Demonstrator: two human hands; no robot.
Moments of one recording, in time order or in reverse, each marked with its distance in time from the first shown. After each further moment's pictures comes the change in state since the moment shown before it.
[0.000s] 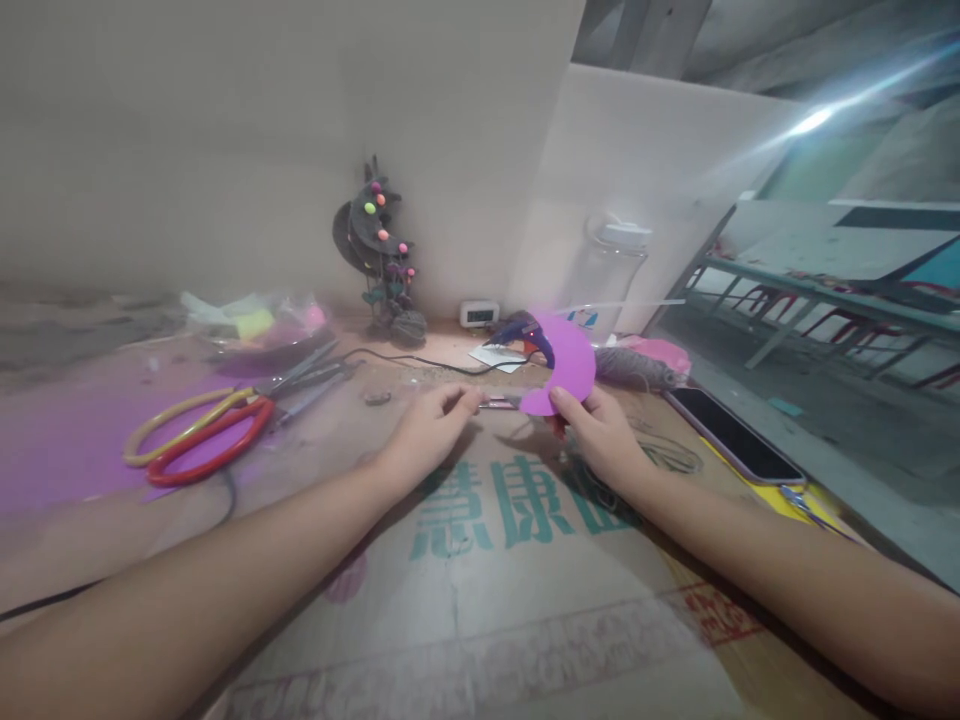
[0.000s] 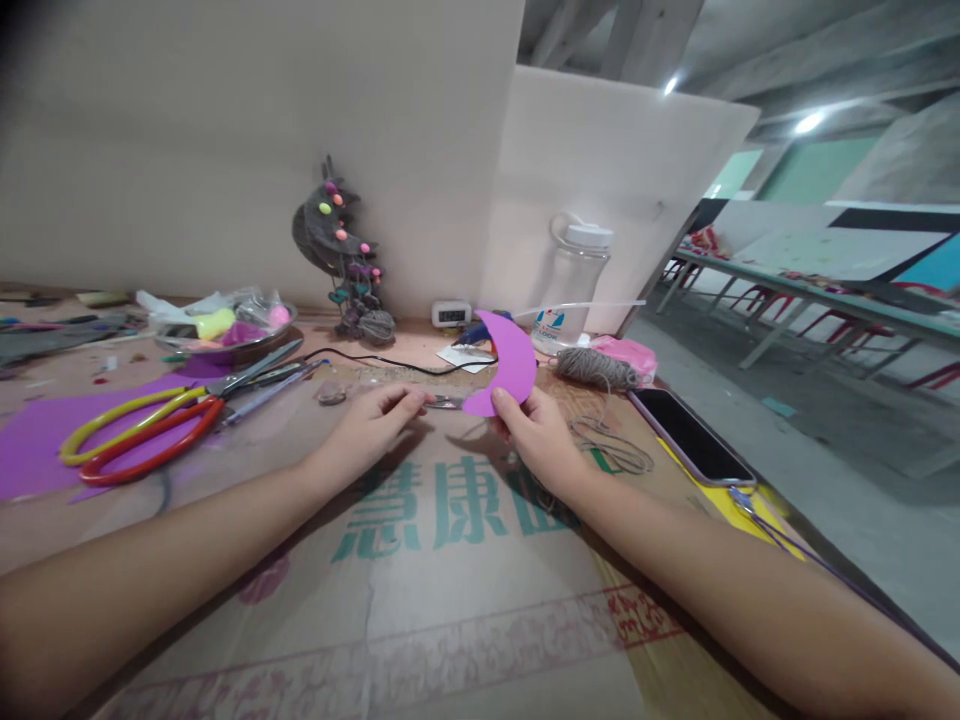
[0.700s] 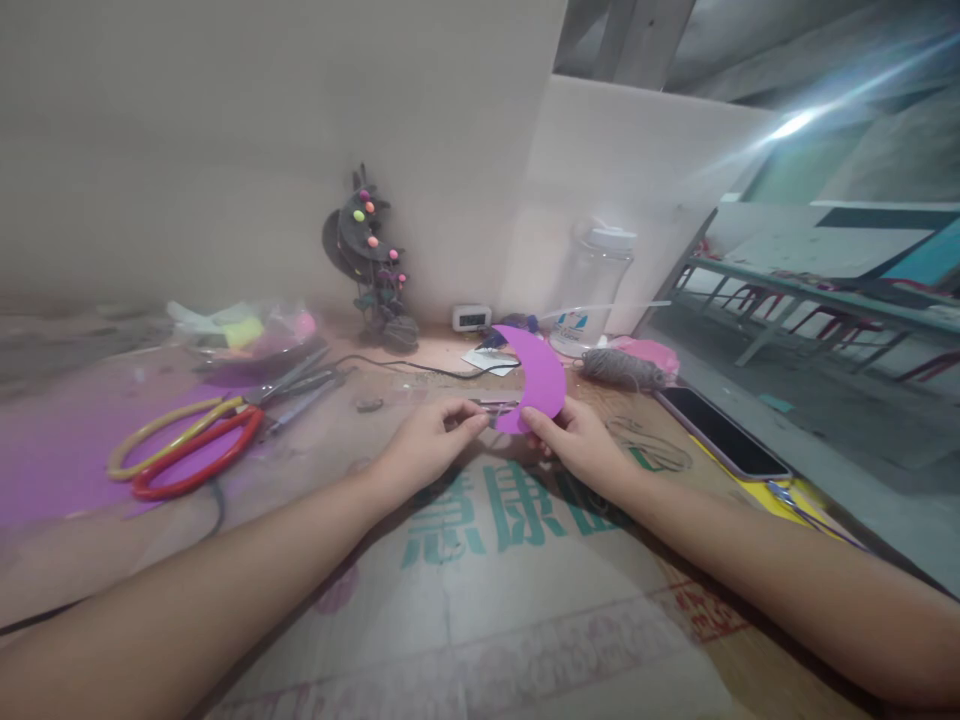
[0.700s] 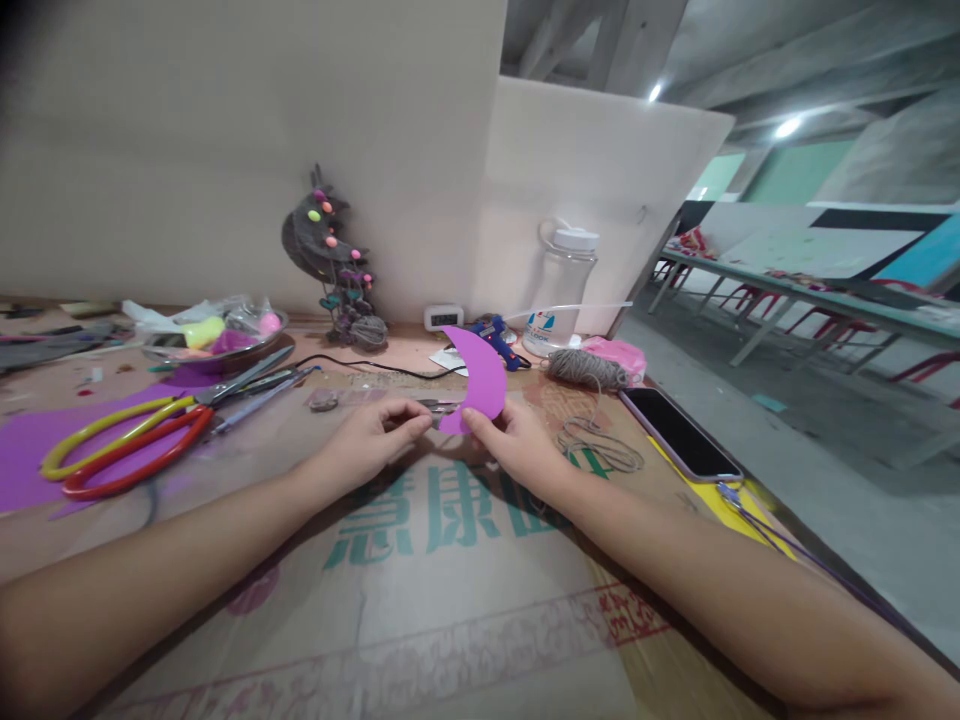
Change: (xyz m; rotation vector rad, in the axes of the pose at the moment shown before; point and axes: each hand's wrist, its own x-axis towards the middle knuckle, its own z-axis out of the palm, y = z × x) left_hand -0.003 -0.004 0.005 0.050 -0.138 0.021; right_hand -0.003 0.003 0.005 -0.055 -0.134 0.042
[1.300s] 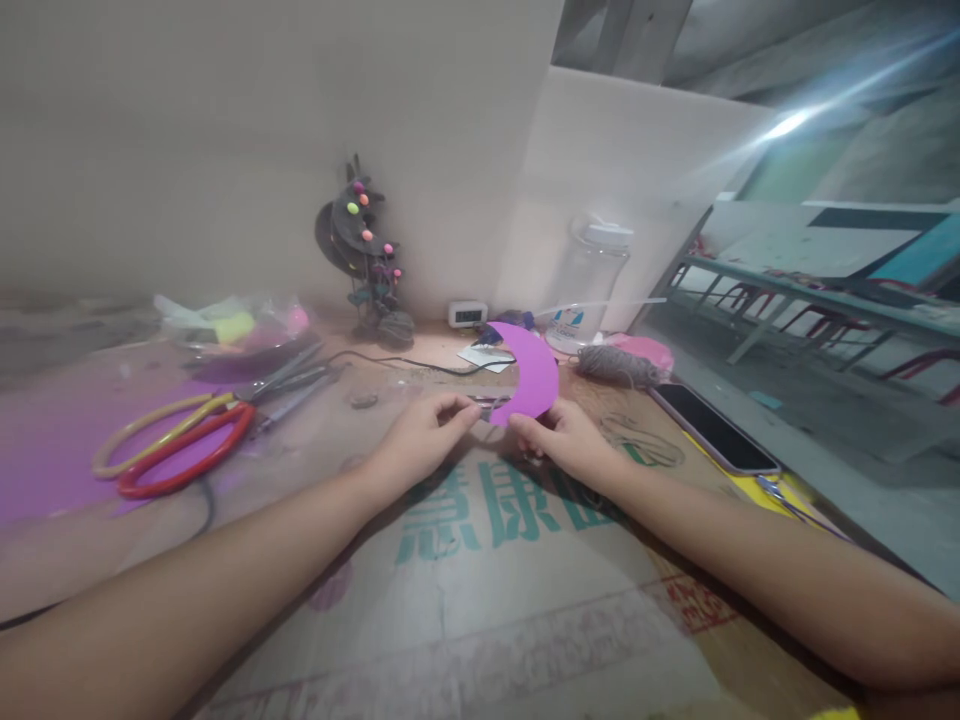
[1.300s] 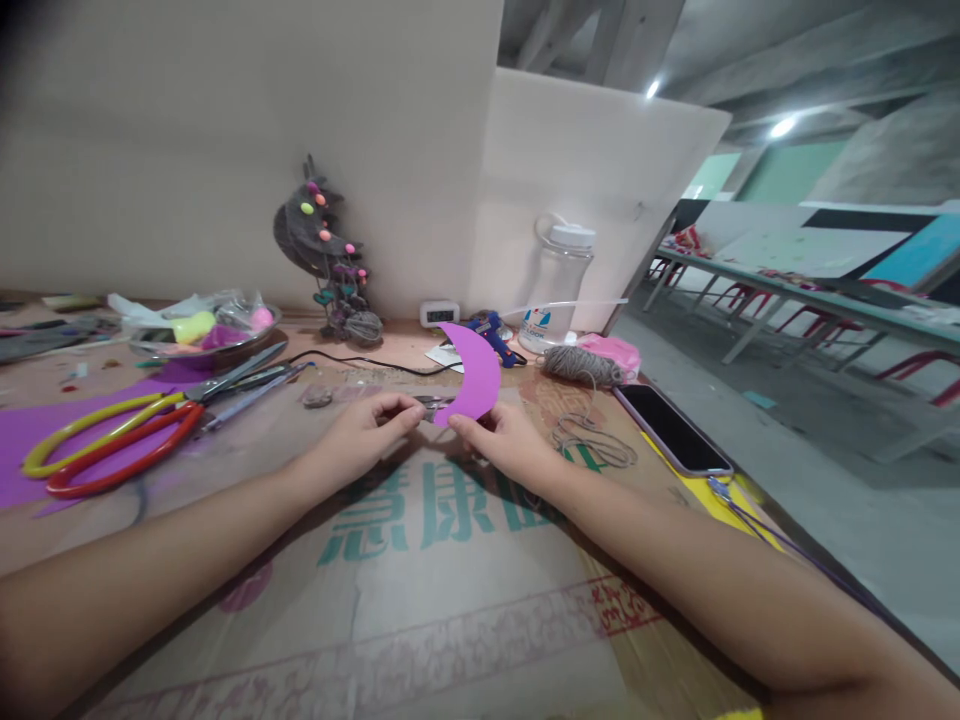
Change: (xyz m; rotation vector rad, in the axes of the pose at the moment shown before) left_hand 0.000 0.007 -0.002 0.012 0.038 -0.002; right_hand 0.003 0.001 0.001 -0.028 -0.130 0.013
